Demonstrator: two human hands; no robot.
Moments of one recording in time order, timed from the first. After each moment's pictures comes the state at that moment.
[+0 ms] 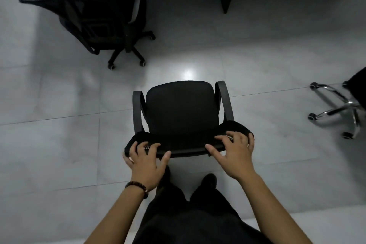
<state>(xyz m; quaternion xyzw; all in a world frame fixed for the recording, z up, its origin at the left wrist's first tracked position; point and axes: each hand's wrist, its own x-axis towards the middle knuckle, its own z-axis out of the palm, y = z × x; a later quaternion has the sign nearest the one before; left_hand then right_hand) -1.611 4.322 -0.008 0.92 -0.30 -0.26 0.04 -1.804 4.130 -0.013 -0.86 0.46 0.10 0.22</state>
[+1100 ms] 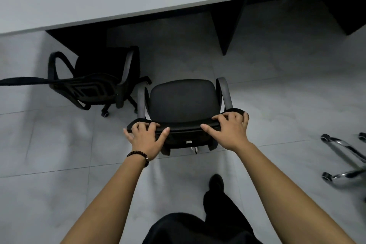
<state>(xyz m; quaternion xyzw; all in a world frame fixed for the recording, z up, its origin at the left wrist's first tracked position) -1.363 3.929 -0.014 0.92 -0.31 -0.21 0.03 -1.558 3.736 -0.016 -0.87 0.43 0.09 0.22</state>
